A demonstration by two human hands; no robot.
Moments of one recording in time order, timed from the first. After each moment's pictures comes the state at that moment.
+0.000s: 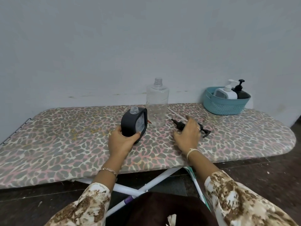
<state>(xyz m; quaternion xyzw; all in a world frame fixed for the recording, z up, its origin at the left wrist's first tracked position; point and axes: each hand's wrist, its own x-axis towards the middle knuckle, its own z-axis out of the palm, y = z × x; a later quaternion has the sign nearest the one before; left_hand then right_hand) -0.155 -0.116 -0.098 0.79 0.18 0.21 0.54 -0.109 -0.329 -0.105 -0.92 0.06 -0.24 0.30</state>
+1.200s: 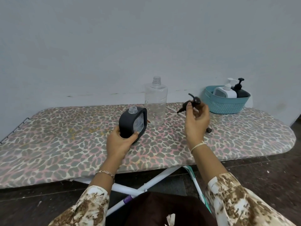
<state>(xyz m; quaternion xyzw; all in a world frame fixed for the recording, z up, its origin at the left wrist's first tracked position) -0.157 -0.111 -0.108 0.78 0.13 0.21 0.57 -0.119 -0.326 -0.048 -0.59 0.04 -0.35 0.73</state>
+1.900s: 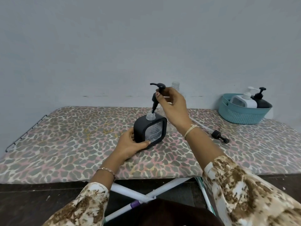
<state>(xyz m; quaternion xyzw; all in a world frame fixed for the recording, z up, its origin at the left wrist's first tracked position) -0.143 -0.074 -0.104 0.79 0.04 0.06 0.61 -0.093 -0.237 0.005 -0.74 -0.21 -0.18 0.61</state>
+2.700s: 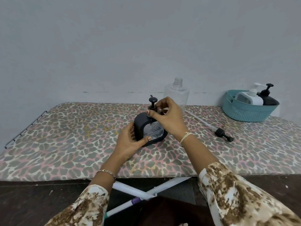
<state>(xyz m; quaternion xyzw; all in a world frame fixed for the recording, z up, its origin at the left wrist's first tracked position) -0.151 -0.079 -0.104 0.76 -0.01 0.13 0.63 -0.093 -0.229 -0.033 -0.79 -0.19 -0.14 0.57</state>
